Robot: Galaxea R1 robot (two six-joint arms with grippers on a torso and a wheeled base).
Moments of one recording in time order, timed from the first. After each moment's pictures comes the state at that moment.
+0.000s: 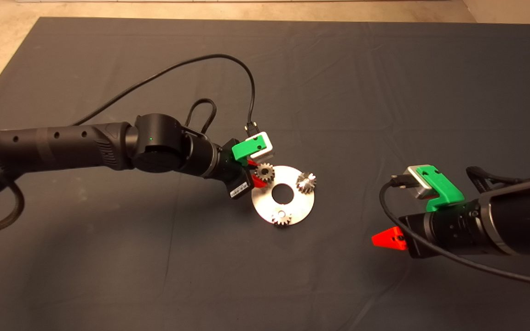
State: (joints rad) left arm -0.23 2.47 -1.07 0.59 0.79 -0.23; right arm 0.38 2.29 -0.37 -0.45 -1.53 1.79
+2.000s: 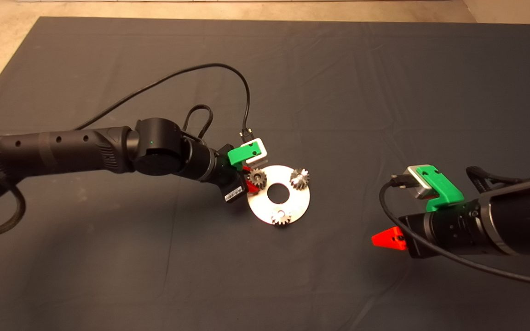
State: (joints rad) left arm -0.21 2.48 -1.09 0.58 0.85 -0.22; right arm 0.38 2.29 -0.37 -0.45 -1.53 1.79
